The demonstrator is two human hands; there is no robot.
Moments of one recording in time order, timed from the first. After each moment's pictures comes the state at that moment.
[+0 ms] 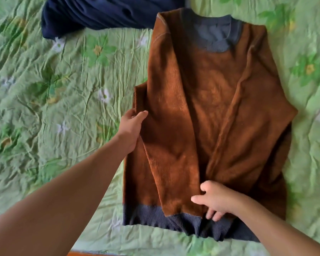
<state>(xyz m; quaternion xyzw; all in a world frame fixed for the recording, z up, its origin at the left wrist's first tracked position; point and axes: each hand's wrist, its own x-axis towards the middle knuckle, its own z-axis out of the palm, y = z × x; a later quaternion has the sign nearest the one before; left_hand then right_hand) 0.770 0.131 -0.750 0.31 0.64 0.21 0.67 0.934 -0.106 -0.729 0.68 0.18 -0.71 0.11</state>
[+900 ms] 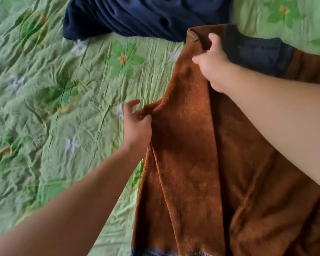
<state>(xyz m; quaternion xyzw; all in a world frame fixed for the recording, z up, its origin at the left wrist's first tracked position) 0.761 0.203 -0.762 0.35 0.67 0.32 0.58 0.988 0.299 -0.745 0.77 0.35 -0.42 -0.32</state>
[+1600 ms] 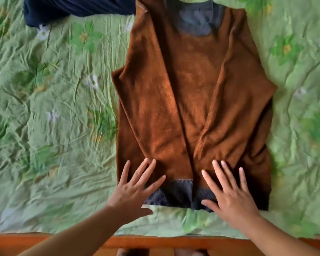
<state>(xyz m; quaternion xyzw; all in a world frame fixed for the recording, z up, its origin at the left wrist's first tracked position) 0.654 -0.066 -0.753 0.95 0.19 -0.21 0.15 0.944 -0.249 -0.746 0.71 0.65 -0.21 0.17</state>
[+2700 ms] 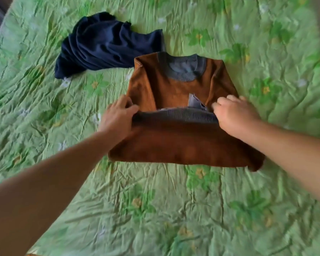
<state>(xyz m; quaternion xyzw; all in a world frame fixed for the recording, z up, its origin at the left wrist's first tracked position) 0.810 0.139 -0.638 0.90 0.43 -0.03 0.06 1.119 -0.003 -0.644 0.75 0.66 0.03 0.08</state>
